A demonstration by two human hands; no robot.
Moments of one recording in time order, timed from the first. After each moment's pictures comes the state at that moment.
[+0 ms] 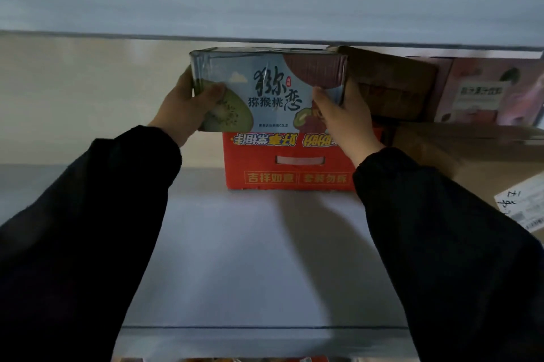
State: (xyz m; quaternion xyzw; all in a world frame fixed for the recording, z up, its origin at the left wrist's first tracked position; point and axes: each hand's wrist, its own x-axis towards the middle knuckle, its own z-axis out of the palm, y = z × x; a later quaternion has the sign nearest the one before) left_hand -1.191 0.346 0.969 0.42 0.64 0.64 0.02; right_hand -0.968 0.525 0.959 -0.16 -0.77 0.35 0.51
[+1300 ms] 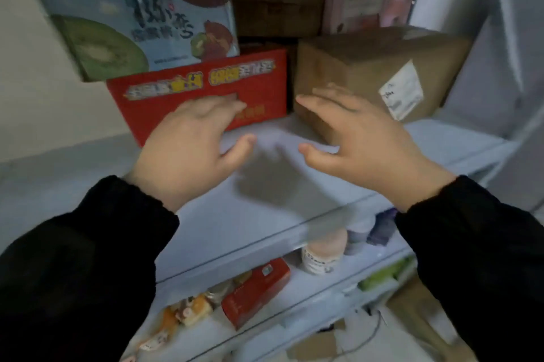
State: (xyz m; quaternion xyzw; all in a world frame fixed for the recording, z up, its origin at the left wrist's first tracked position) left_hand -1.021 0.326 0.913 0.70 0.66 0.20 -0.18; right_hand -0.780 0.429 0.900 -0.34 -0.90 0.02 0.28
